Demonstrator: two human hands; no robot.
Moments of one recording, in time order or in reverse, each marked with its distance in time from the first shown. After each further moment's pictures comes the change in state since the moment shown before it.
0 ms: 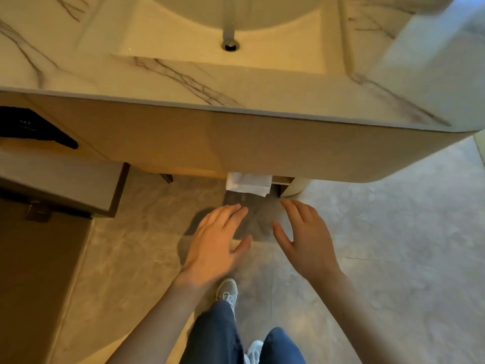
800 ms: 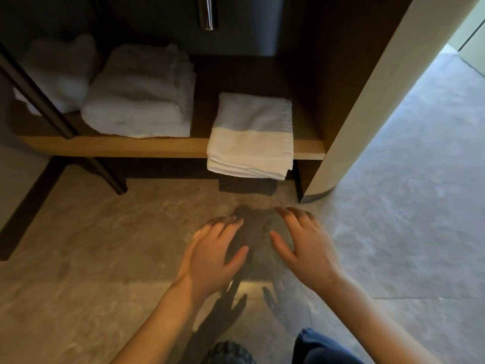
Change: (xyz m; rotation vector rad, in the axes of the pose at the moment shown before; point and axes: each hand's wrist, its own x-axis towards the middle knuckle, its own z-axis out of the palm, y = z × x) left_hand 0.077 -0.266 0.395 0.072 0.097 0.103; right_hand 0.016 0.212 0.429 -0.113 0.078 -0.002
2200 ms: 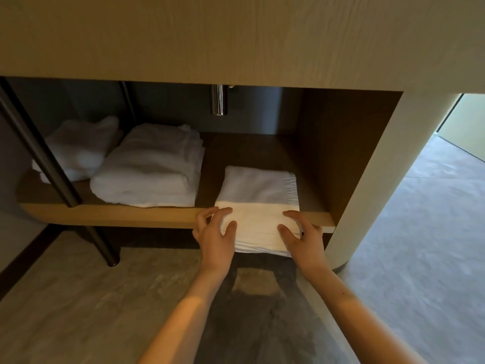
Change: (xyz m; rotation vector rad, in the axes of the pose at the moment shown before) left_hand 0.164 -0.021 -0.006 -0.581 0.549 -0.309; right_hand 0.163 0.025 0.022 0.692 0.198 0.340
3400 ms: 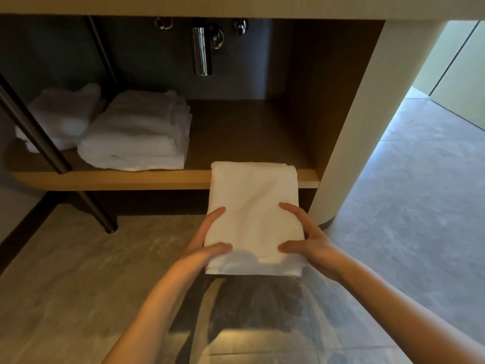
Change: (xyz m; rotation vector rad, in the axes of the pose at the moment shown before) left_hand -0.072 -0.051 -0.046 -0.410 -0.644 -0.190; right_hand -0.071 0.052 -0.047 0.459 -0.542 0.157
